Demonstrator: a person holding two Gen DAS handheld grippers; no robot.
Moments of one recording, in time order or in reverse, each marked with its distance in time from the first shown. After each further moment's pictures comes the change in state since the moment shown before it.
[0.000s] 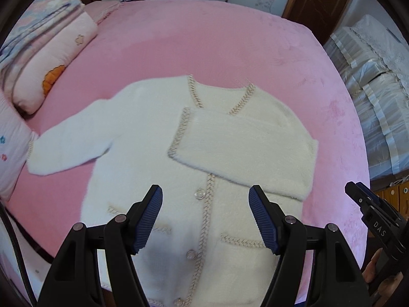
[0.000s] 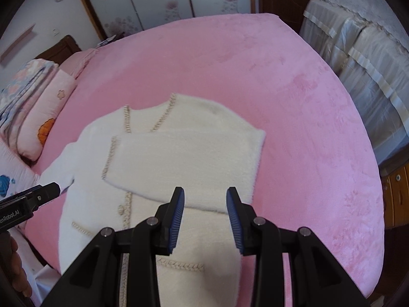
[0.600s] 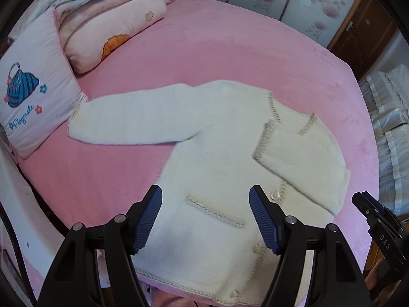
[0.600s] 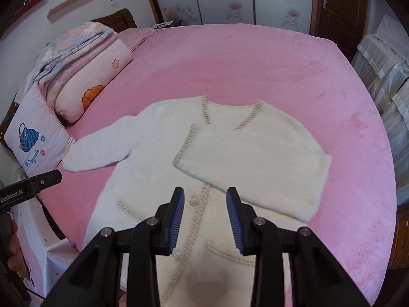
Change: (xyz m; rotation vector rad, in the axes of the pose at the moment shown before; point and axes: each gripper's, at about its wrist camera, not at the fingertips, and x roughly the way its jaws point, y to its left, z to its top) left arm -0.018 0.198 -0.022 -0.241 -0.020 0.048; right arm -0.008 0.167 -0.015 -0.222 0.012 0.112
